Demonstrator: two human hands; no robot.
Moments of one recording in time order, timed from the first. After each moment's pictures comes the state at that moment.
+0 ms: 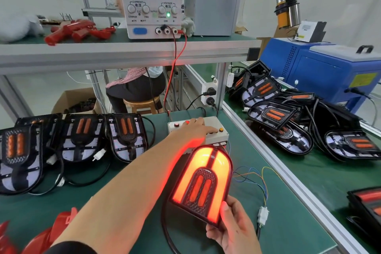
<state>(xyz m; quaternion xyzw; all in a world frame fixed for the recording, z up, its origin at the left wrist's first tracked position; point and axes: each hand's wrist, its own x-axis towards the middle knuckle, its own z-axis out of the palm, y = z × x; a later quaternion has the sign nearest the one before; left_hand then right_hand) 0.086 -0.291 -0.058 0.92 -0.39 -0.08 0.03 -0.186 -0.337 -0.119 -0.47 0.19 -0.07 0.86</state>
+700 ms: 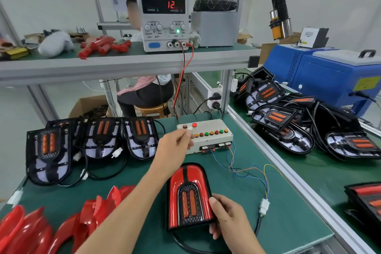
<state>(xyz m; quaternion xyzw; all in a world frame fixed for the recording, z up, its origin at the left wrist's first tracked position) -0.033 -0.195 -0.033 0.81 -0.17 0.03 0.56 -0.188 -0.329 -0.120 -0.70 0.13 -0.02 0.70</state>
